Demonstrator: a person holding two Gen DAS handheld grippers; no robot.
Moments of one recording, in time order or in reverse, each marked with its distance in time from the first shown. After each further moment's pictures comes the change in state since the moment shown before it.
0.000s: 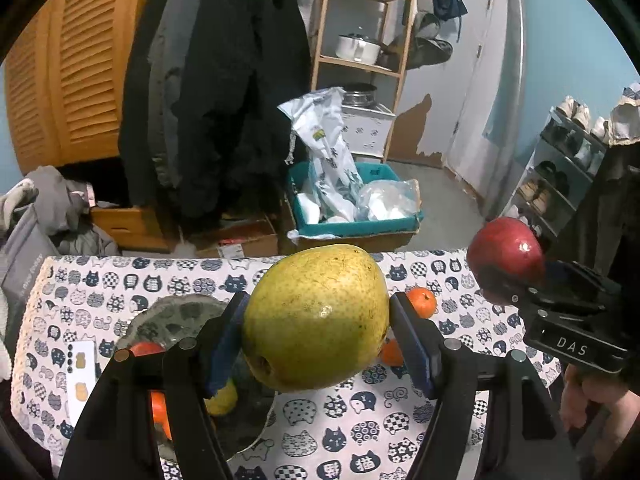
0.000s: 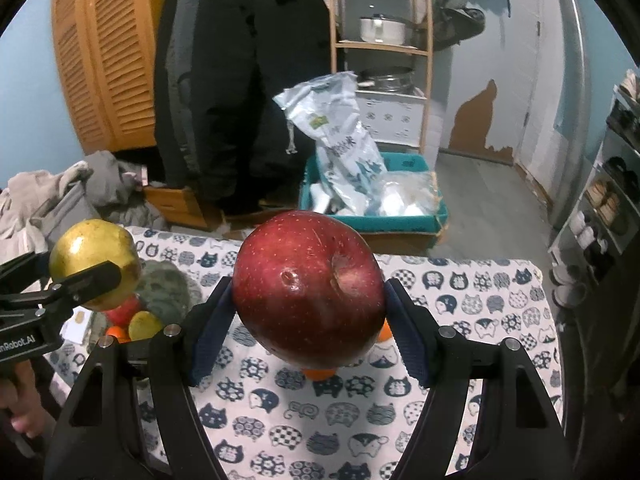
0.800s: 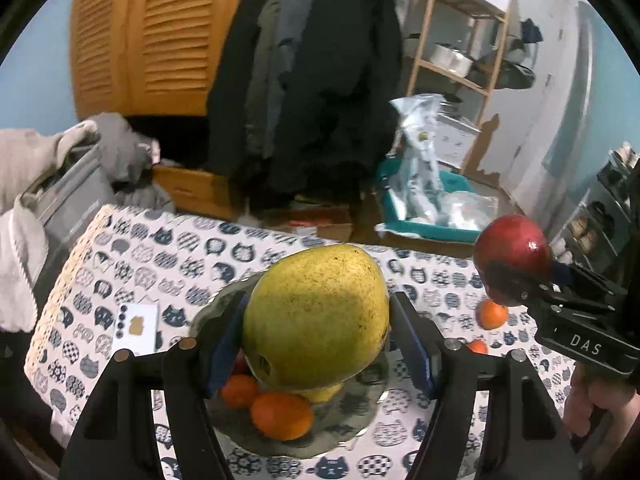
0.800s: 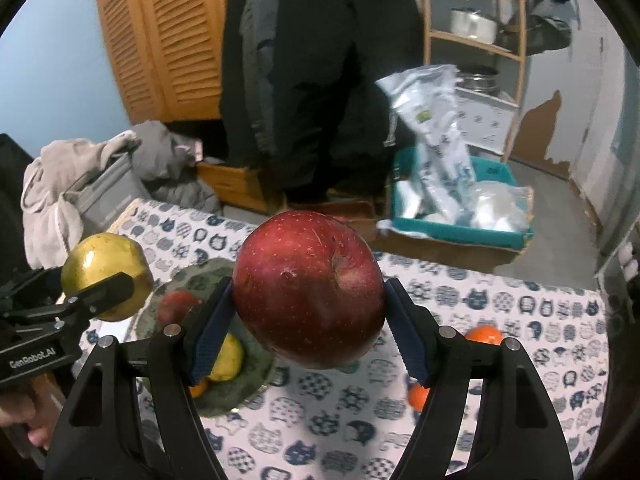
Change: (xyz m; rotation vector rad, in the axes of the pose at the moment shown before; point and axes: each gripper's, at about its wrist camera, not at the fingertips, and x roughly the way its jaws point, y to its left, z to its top) left arm -0.005 0.124 -0.026 -0.186 0.030 0.154; right arm 0.064 0.112 0.022 -0.094 0.069 0.162
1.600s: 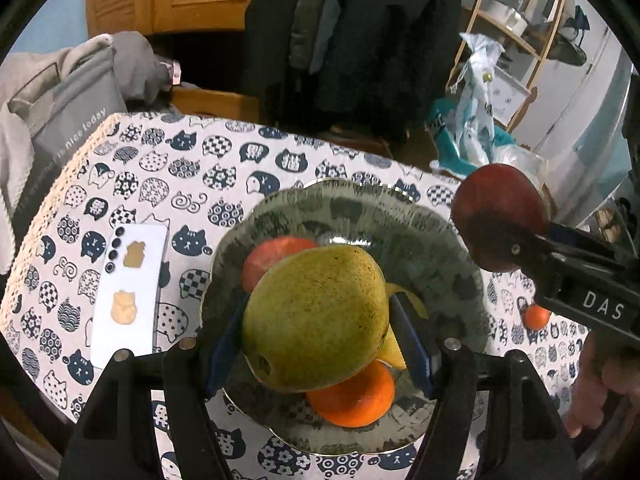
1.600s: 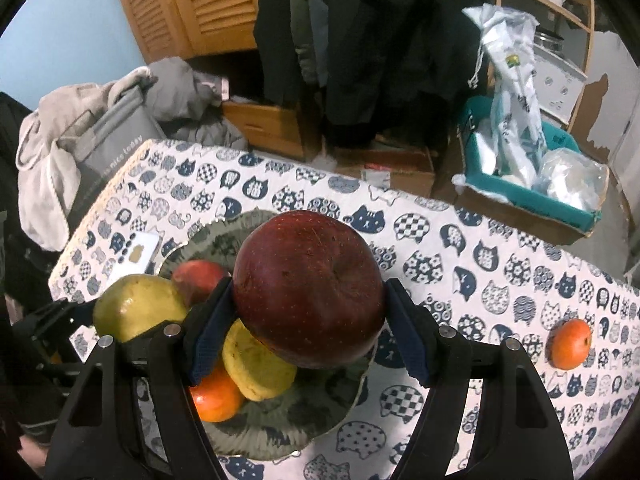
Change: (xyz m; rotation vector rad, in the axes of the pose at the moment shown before) left arm 0.081 0.062 -0.055 -0.070 0.202 0.035; right arm 0.112 0.060 -0.019 -0.041 0.196 0.076
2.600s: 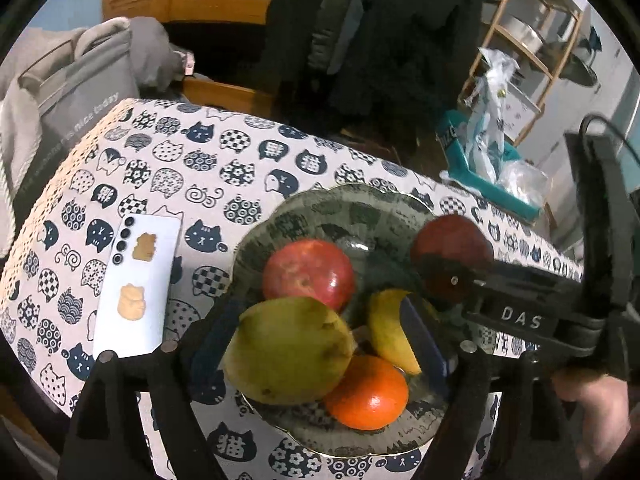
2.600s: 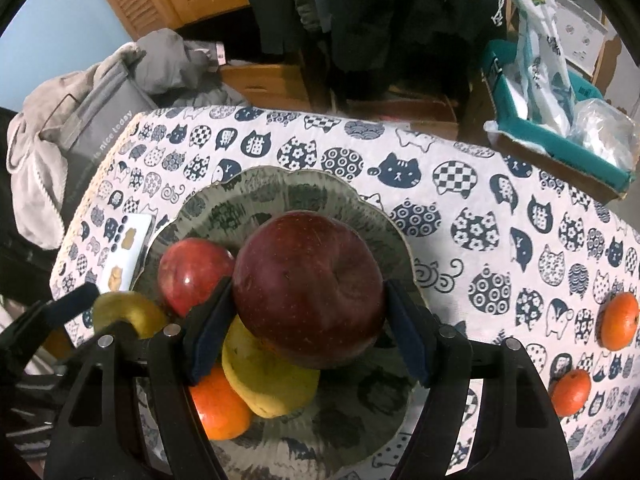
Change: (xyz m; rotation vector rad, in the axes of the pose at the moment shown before) left arm -0.002 0.026 0.003 -0.085 -0.009 -0.022; right arm 0.058 0.002 -0.006 0.073 0.142 0.065
